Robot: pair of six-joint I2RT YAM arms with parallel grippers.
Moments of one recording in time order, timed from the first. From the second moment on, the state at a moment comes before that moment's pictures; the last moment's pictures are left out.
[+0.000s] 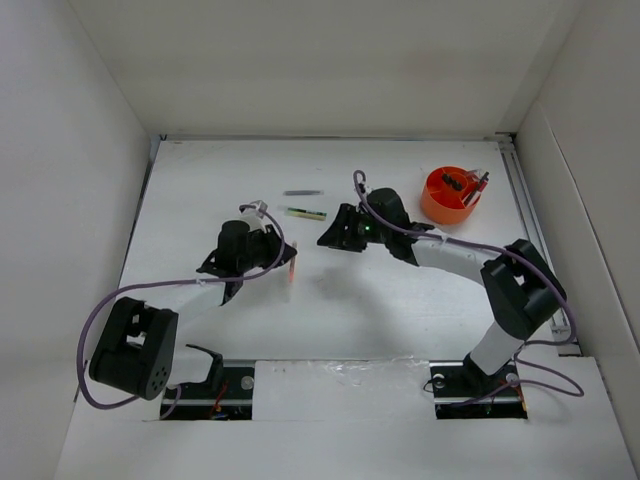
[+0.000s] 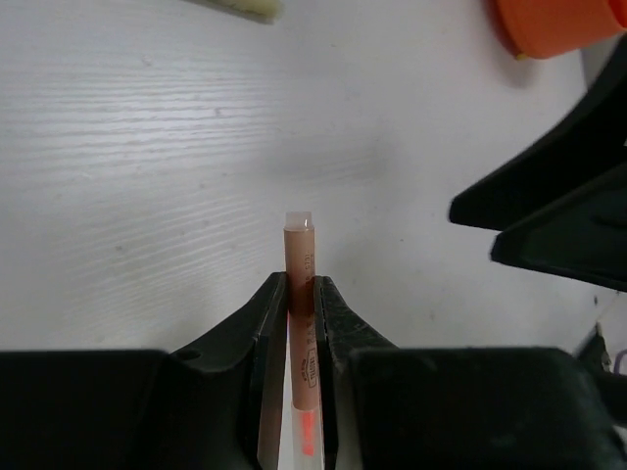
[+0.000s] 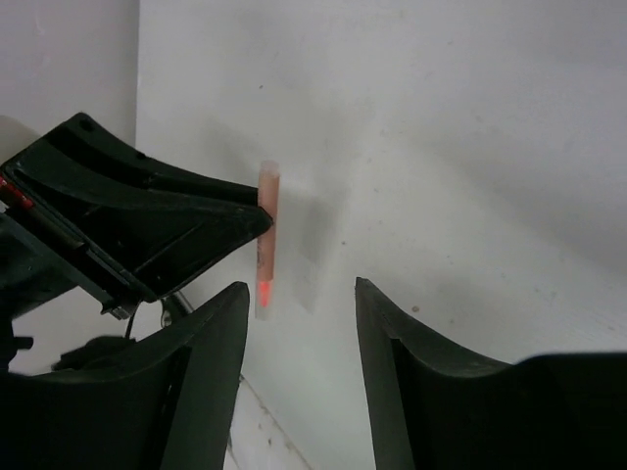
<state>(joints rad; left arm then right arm) -0.34 1.29 0.48 0.29 0.31 -0.57 0.63 1.66 0.98 0.15 -0.37 0.82</state>
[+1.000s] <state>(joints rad) -0.33 1.36 0.35 0.84 0.78 -0.67 0.64 1.60 0.95 0.29 -0.51 0.79</state>
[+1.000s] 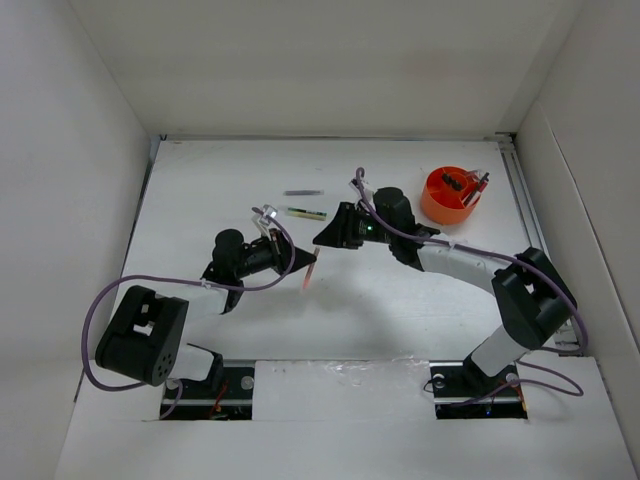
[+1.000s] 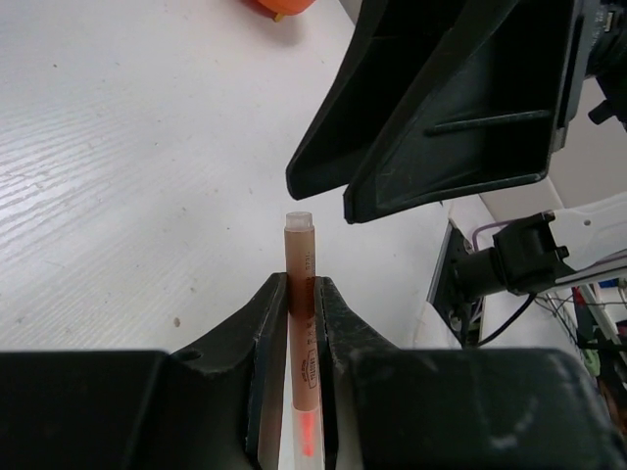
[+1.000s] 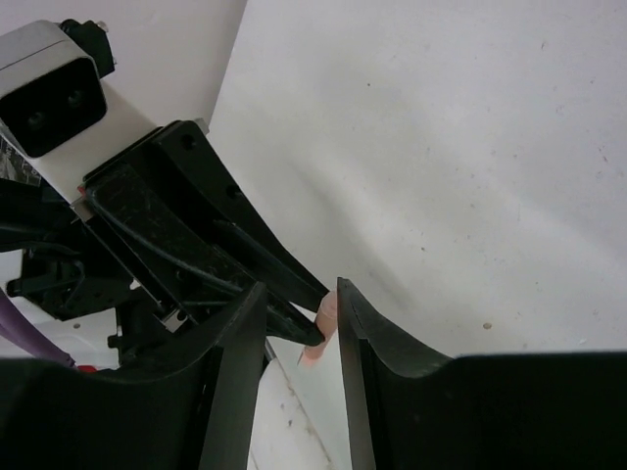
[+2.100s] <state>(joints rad) -0.33 1.32 0.34 0.90 0.76 -0.75 0.64 1.65 0.95 0.32 -0.60 0.83</state>
